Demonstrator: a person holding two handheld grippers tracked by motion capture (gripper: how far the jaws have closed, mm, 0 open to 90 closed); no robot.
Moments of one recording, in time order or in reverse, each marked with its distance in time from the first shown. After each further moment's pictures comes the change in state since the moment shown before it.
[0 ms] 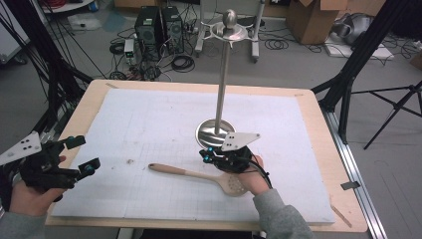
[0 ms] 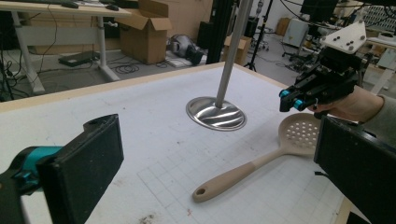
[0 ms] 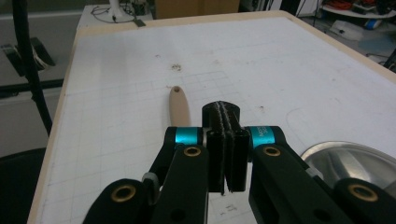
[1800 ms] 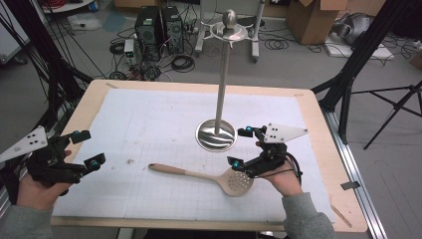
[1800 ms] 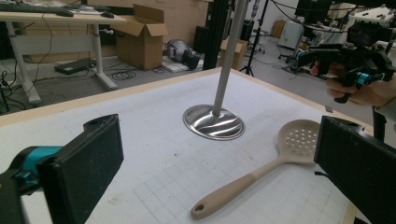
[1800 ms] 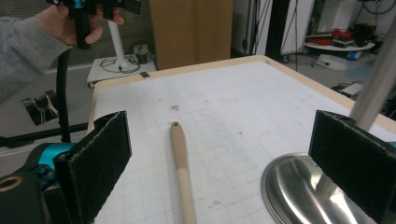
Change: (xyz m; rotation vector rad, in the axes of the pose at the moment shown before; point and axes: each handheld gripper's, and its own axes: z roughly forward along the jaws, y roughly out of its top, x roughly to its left) left arm -0.001 0.008 0.011 -0.022 -0.015 0.020; right arm -0.016 0.005 -0.084 -0.184 -0.005 0.077
